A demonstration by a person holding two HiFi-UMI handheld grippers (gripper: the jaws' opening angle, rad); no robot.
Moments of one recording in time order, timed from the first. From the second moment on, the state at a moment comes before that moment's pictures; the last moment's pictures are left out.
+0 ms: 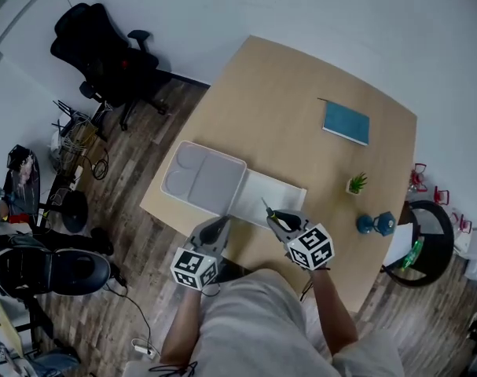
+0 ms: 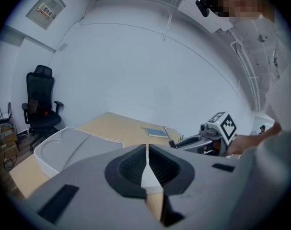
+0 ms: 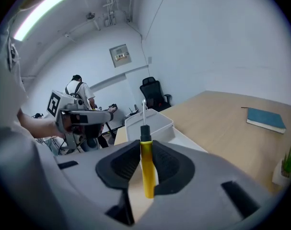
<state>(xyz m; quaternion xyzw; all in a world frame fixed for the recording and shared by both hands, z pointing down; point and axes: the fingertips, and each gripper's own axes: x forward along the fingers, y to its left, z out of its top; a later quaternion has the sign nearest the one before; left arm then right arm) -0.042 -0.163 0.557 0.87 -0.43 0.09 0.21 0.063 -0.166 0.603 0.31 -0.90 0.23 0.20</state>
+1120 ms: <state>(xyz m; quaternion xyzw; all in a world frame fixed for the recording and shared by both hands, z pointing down) -0.048 -0.161 0.547 0.87 -0.46 0.07 0.18 0.090 -0.156 0.582 0.43 -0.86 0.28 0.04</state>
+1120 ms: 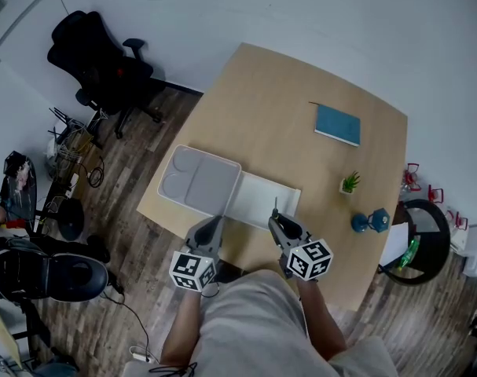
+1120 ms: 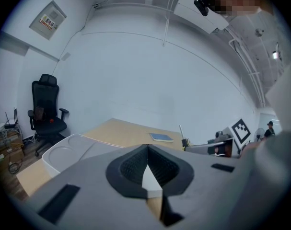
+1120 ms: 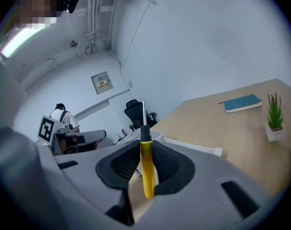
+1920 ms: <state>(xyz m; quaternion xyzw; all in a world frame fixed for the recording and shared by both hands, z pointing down) -0.049 -0.160 0.552 0.86 -0.47 0.10 0.17 0.089 -0.145 0.576 0.49 -0.84 0.23 0.03</state>
